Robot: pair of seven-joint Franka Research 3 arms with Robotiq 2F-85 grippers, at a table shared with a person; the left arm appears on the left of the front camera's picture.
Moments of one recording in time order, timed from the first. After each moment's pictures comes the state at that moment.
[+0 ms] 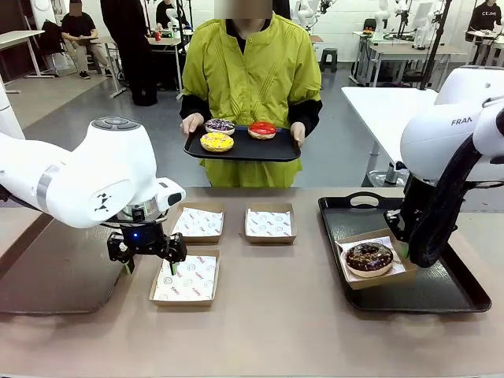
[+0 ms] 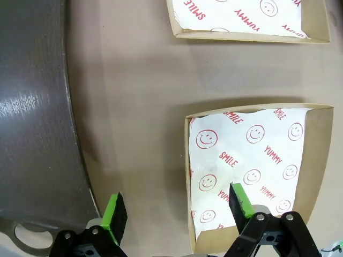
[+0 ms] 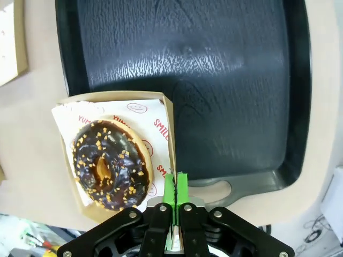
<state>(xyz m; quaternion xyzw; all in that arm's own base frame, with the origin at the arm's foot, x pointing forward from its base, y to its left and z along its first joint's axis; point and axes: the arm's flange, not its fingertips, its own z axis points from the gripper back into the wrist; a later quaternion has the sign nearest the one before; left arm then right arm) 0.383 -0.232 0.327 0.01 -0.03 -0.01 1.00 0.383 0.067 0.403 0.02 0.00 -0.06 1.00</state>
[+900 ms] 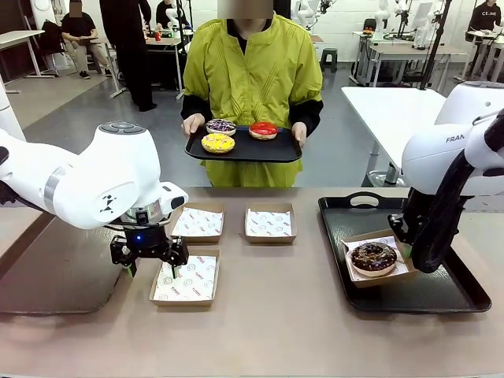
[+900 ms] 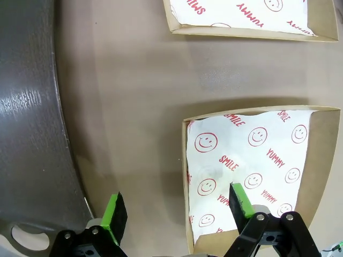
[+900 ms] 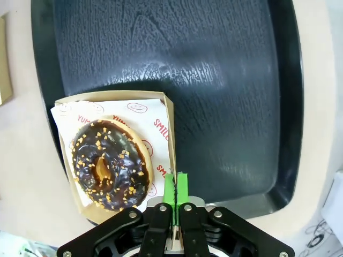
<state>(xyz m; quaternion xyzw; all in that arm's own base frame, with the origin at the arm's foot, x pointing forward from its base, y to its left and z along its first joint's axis) 0.386 -0.235 0.320 0.01 -0.02 -0.01 1.00 0.398 0.049 0.380 0.01 -0.02 -0.07 1.00</state>
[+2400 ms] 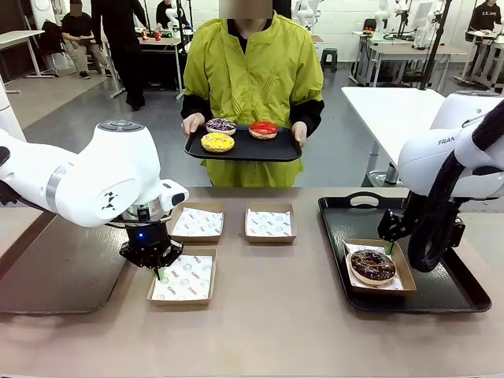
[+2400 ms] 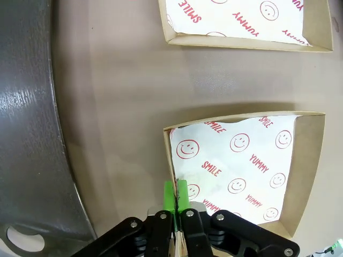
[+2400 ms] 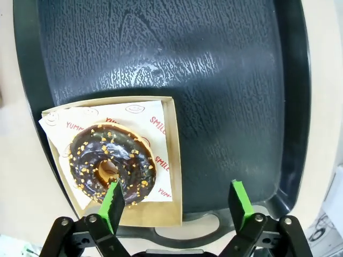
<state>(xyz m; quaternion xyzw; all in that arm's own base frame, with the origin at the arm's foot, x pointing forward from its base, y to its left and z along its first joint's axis) 0.392 -0.236 0.322 0.00 -0.02 0.01 1.00 0.409 0.045 0.365 0.01 0.00 -0.08 1.00</state>
